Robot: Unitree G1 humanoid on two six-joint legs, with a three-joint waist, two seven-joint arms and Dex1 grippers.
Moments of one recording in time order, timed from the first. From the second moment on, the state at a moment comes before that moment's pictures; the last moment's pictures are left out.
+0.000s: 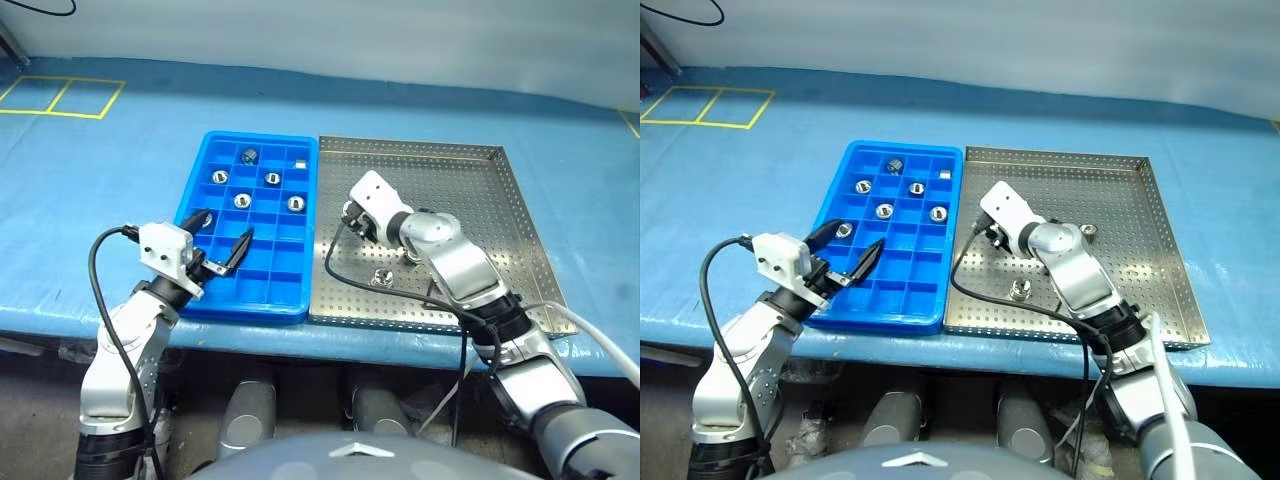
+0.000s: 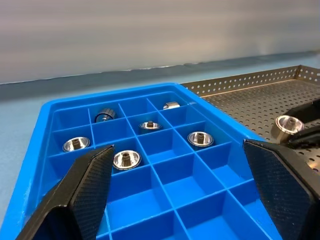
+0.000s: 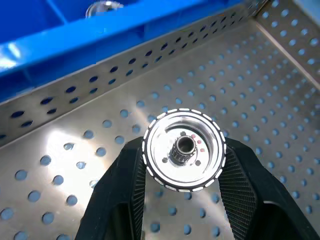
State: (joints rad) left arm 0.13 0.32 0.13 -0.48 -0.32 0.30 -0.44; right arm -0.58 -0.38 0.34 -0.06 -0.02 0.78 0.47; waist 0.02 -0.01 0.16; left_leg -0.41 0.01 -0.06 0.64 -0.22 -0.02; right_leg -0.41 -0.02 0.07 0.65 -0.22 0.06
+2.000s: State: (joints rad) left arm -0.64 0.44 -0.30 0.06 -0.35 0.41 -1.10; right arm -0.13 -0.37 0.01 -0.73 0.09 1.13 0.35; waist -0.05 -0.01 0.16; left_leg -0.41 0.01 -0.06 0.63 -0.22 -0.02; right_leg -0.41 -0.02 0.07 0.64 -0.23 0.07
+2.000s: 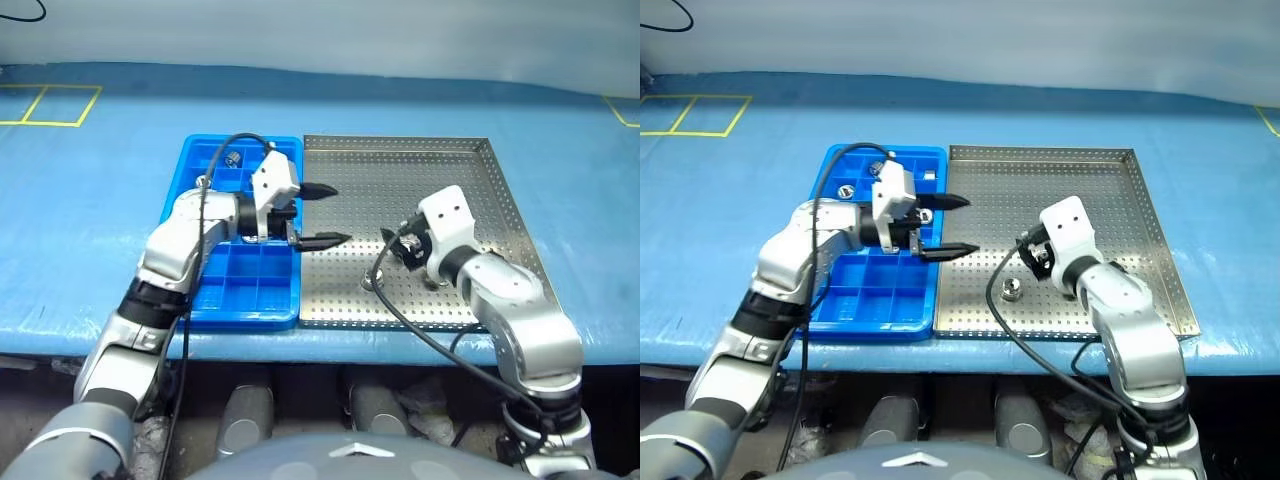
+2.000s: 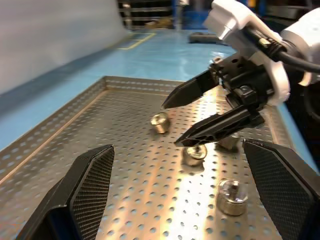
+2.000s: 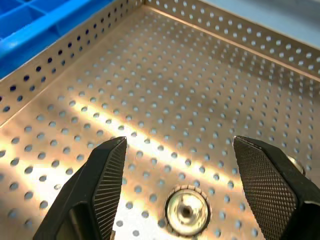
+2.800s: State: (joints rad) left arm -0.87 0.17 -0.53 0.67 0.04 -0.02 -1.24; right arm 0.14 -0.28 0.00 -0.91 0.14 1.14 0.24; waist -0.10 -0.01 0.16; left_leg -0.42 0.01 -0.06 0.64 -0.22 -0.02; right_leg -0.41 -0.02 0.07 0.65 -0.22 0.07
